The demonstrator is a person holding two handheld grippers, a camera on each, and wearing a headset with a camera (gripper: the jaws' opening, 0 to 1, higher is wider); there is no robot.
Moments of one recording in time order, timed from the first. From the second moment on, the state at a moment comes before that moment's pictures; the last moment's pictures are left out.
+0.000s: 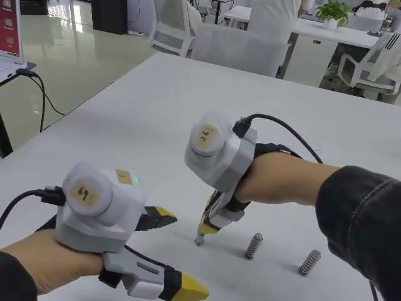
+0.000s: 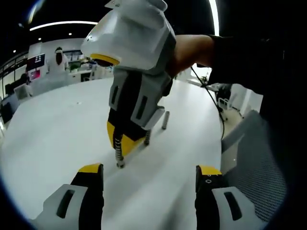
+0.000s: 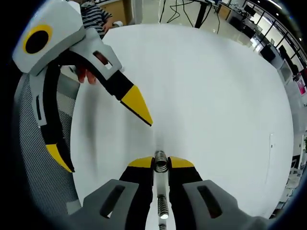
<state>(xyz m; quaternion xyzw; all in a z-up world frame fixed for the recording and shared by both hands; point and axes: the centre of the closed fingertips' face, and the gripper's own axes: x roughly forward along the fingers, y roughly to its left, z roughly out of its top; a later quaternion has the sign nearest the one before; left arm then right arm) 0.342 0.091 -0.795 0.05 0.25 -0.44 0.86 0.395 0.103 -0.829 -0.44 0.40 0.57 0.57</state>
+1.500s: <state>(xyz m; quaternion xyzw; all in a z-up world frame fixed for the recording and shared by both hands) 0.340 0.091 -0.802 0.06 0.26 -0.44 0.86 0.388 0.070 -0.829 -0.41 0.39 0.55 0.61</state>
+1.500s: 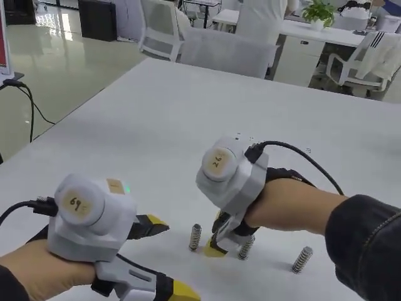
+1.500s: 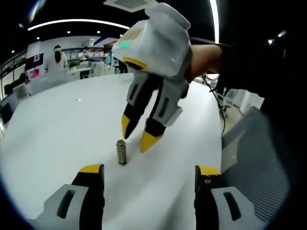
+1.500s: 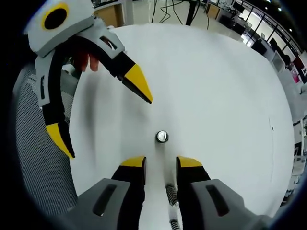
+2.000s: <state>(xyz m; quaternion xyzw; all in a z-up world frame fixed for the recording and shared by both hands) 0.340 0.093 -0.803 0.07 0.26 -0.44 0.86 0.381 0.057 -0.794 -0.37 0.35 0.55 0.66</state>
